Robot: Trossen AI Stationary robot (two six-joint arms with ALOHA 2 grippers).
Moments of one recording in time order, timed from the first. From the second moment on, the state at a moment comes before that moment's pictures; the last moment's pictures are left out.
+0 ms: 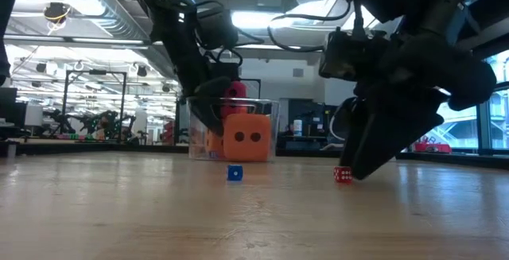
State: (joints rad) left arm 0.37 1.65 1.02 -0.35 -0.12 -0.11; right arm 0.36 1.78 0.85 -0.08 0.08 0.39
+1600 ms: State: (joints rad) left arm 0.35 1.37 1.02 -0.33 -0.10 -0.12; right arm 0.23 1.52 0.85 -0.11 0.16 0.35
